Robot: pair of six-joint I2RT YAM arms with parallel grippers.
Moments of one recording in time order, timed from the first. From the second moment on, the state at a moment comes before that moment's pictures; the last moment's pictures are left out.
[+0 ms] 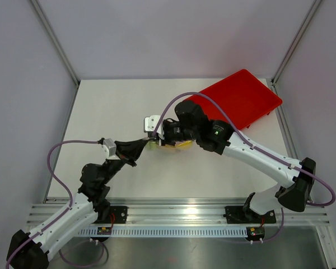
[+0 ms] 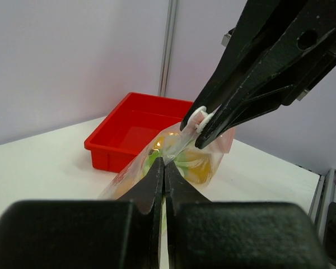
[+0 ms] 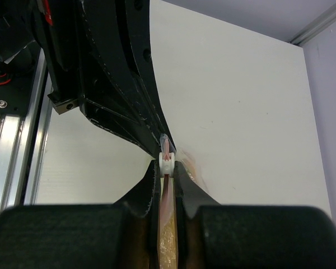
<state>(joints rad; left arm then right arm) -0.59 0.52 0.17 0.75 0.23 -0.25 0.98 1.45 1.46 -0.43 -0.41 -0.59</state>
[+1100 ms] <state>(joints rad) -0.59 0.58 0.17 0.86 0.37 -0.23 0.98 1.39 1.42 -0.45 -0.41 -0.51</state>
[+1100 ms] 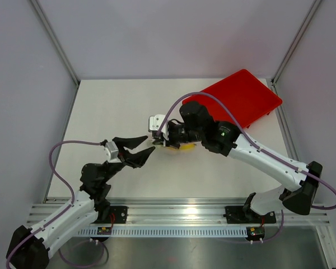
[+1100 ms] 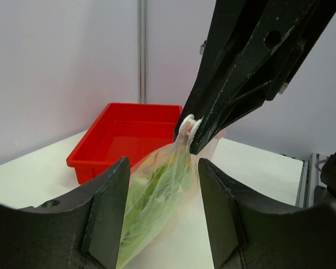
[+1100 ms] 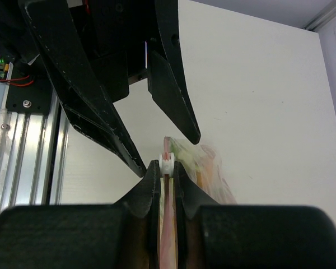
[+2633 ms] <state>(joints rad) -0.59 0.63 0.25 0.88 0.65 -0.25 0.98 1.41 1.54 -0.66 -0.54 -0.54</state>
